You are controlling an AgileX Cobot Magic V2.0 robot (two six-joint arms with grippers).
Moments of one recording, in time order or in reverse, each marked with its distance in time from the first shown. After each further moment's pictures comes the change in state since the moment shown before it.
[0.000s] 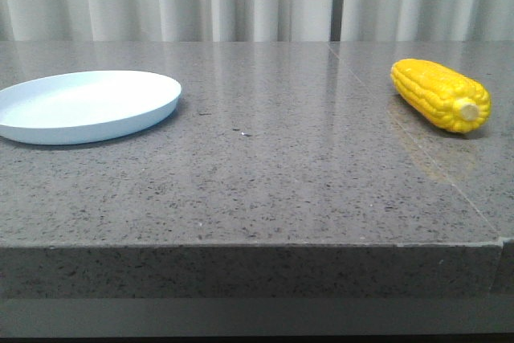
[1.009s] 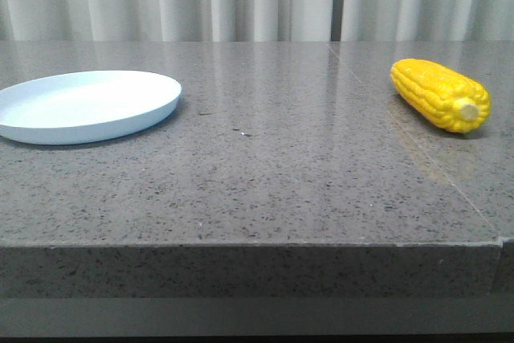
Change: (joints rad) left arm 0.000 0.034 -0.002 0.010 -0.012 0.000; right arm 0.000 0.026 -0.004 0.000 0.002 0.000
